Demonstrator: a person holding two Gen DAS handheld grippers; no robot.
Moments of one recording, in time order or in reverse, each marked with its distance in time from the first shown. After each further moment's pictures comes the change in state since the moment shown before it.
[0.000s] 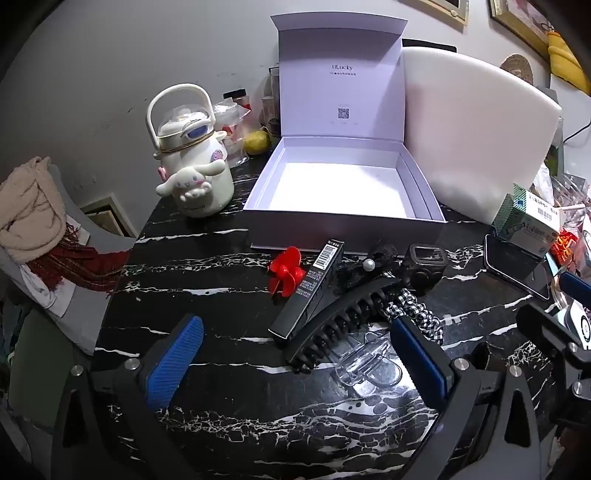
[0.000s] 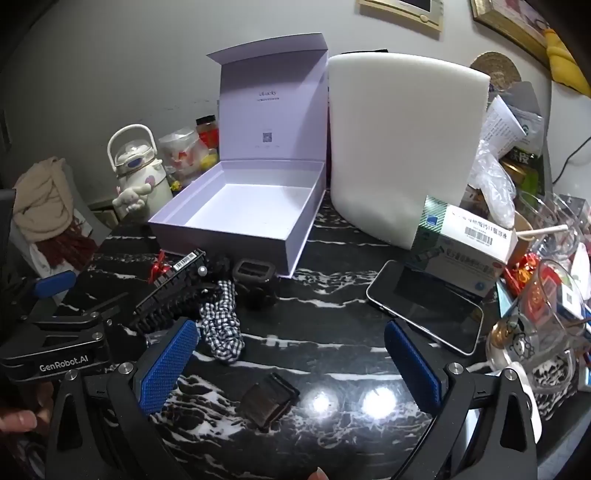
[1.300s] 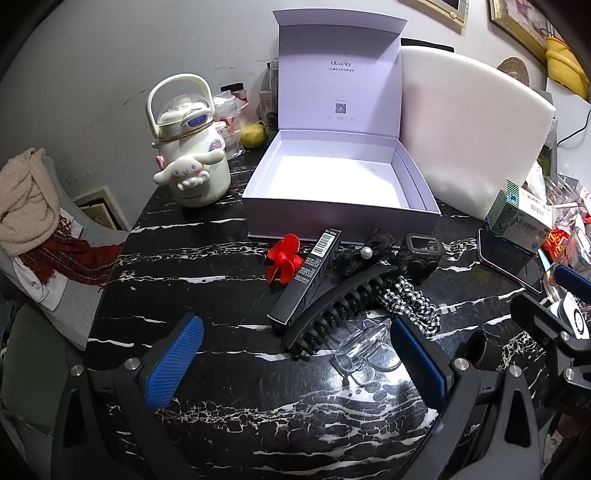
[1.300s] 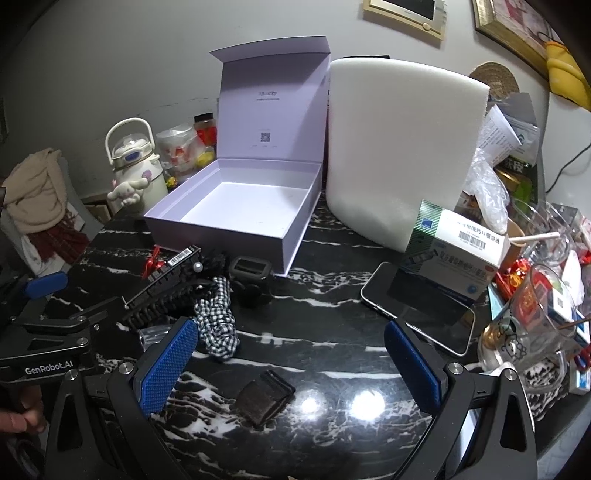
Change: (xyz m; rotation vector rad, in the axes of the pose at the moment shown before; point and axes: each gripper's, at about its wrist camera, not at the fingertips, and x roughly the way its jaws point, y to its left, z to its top) left arm -0.001 0.007 -0.006 -0.008 0.014 -0.052; right arm -0.001 0.006 -0.005 -0.030 0.000 -0.045
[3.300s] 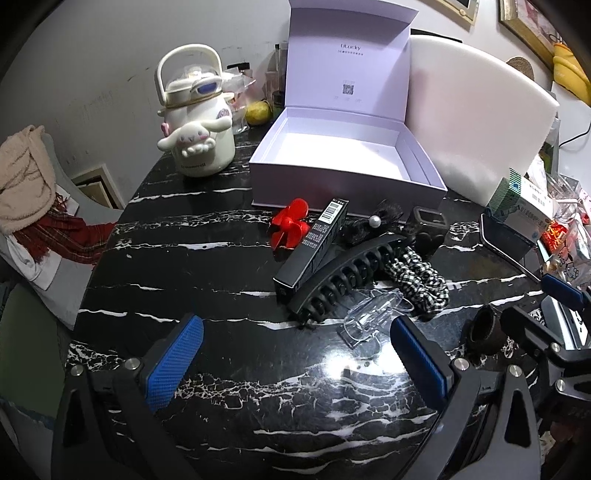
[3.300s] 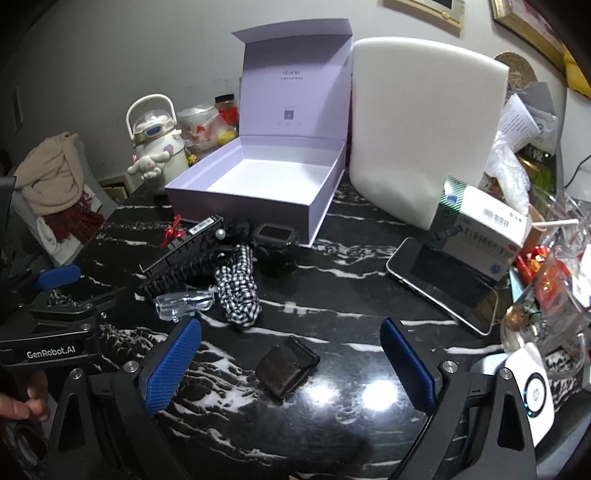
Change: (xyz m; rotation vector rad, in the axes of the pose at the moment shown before) left arm 0.009 0.014 -0.025 -0.039 0.046 -0.026; right arm 0.011 0.012 -0.021 -0.029 0.062 0.073
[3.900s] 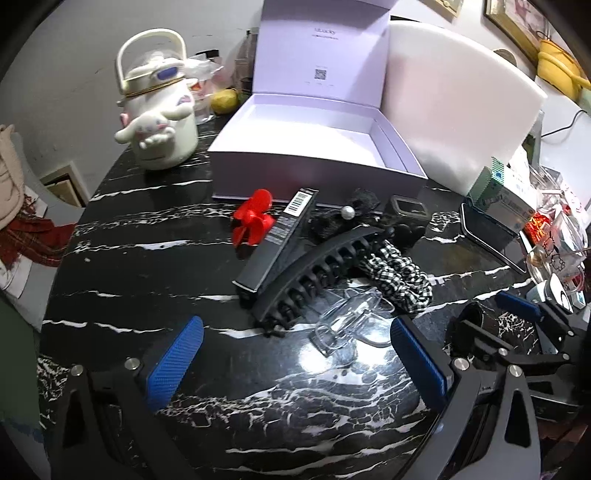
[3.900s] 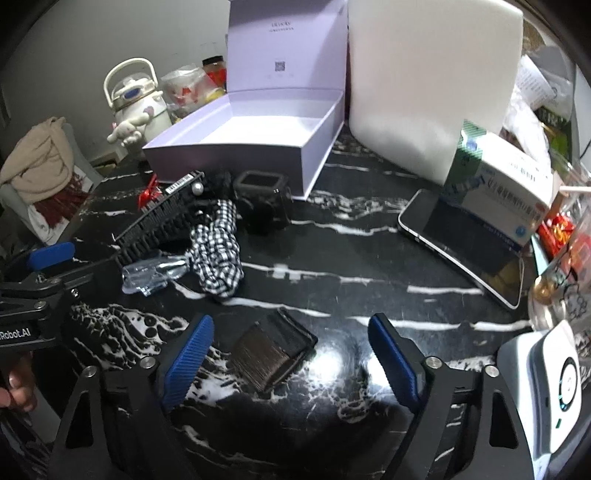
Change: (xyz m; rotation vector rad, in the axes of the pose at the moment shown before) left arm 0.020 -0.010 0.003 0.034 0.037 -0.123; right arm 0.039 -0.014 -0.017 0.040 0.130 0.013
